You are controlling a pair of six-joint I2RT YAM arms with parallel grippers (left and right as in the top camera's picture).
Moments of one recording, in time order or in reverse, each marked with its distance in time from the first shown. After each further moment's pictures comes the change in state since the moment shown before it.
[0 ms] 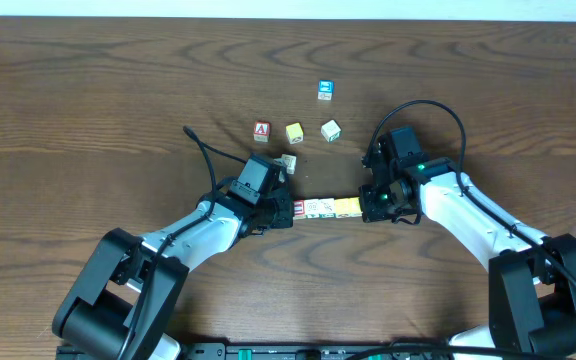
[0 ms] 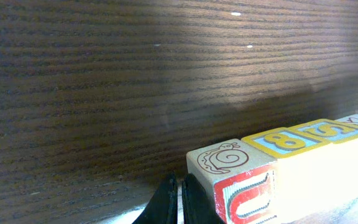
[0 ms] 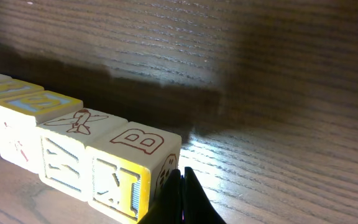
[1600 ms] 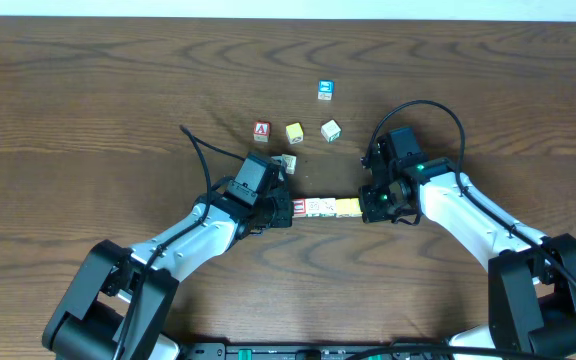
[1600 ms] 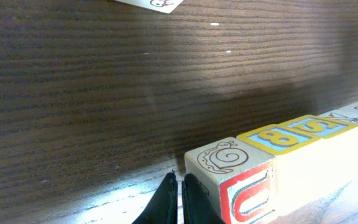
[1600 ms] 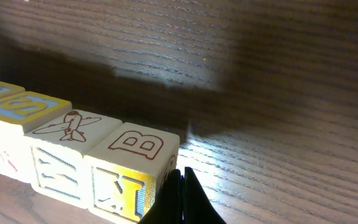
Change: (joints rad) left arm 0.000 -0.054 -0.001 -0.026 -0.004 0.023; right arm 0.003 0.000 0.000 -0.003 0.009 -0.002
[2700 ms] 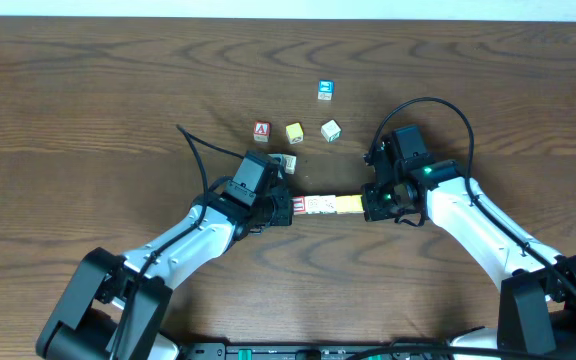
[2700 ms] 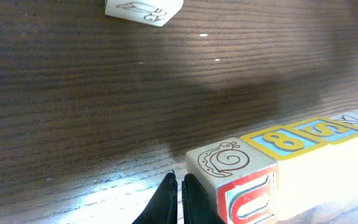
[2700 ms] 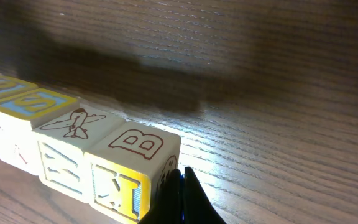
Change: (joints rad) left arm 0.000 -0.034 0.000 -0.005 -0.005 0.000; right arm 0.000 -0.073 0.000 -0.023 -0.001 0.000
